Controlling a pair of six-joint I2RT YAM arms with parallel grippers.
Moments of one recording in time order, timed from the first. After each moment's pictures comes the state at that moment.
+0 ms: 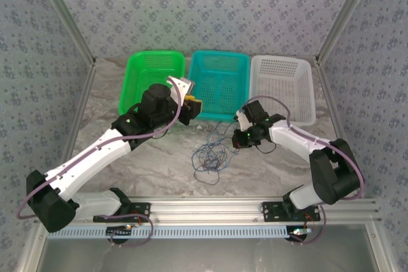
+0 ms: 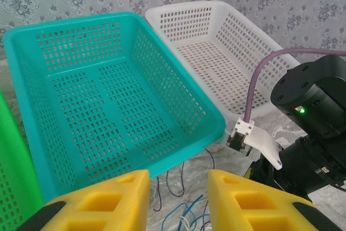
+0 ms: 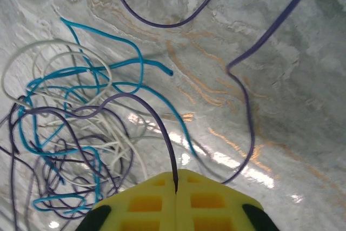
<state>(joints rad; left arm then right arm) -0.77 1.19 1.10 -0.30 0.04 -0.22 0.48 1.45 0.84 -0.57 -0.35 0.27</state>
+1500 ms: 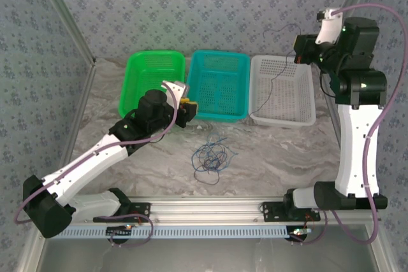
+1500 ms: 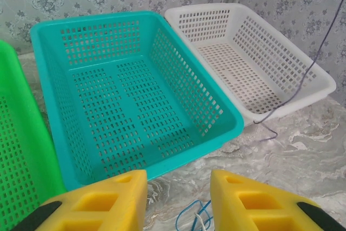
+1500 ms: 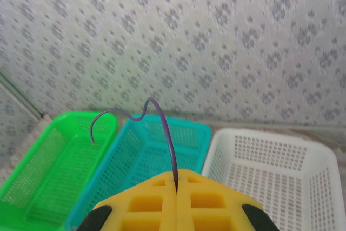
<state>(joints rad) -0.76 1.14 1.00 -0.25 -0.02 -0.23 0.01 1.36 2.03 -0.96 -0.28 0.11</state>
